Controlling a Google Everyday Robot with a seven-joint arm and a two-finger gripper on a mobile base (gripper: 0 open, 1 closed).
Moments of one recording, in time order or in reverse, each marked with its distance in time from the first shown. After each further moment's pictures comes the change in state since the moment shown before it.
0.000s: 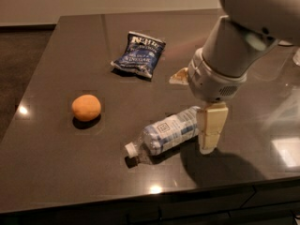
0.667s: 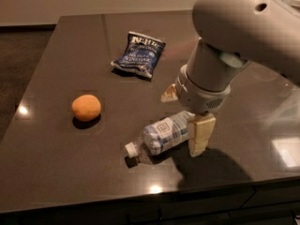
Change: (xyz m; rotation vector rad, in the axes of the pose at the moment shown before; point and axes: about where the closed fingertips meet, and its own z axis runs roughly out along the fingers) arm -0.007 0.003 0.034 -0.032 0.049 -0.116
